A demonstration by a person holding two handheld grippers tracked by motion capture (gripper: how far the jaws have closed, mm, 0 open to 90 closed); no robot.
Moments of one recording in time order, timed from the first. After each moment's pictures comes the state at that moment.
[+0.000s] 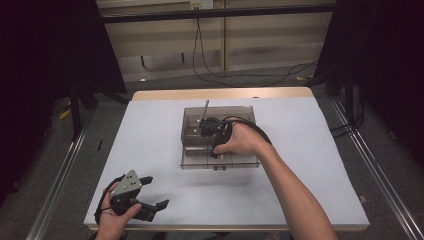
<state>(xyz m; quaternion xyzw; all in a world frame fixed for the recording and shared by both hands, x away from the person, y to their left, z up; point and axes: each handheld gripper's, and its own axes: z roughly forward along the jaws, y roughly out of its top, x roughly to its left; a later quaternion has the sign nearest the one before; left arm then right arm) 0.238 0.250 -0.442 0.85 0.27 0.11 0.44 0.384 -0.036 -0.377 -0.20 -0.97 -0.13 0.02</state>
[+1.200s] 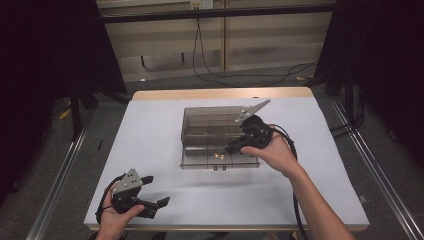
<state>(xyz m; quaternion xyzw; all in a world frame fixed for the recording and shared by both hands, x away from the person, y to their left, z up) 0.243 0.249 -0.447 0.84 0.30 0.11 0.44 0.338 -0.133 -0.368 -0.30 -0.87 -0.39 -0.01</state>
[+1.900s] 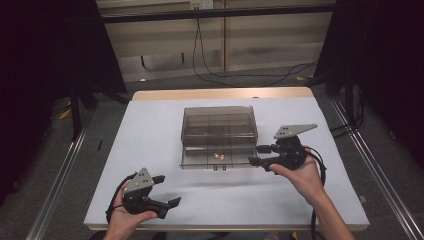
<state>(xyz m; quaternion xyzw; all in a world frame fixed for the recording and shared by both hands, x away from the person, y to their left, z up) 0.240 0.217 -0.439 0.85 0.27 0.09 0.45 0.278 -0.199 -0.388 -0.37 -0.80 -0.46 -0.08</state>
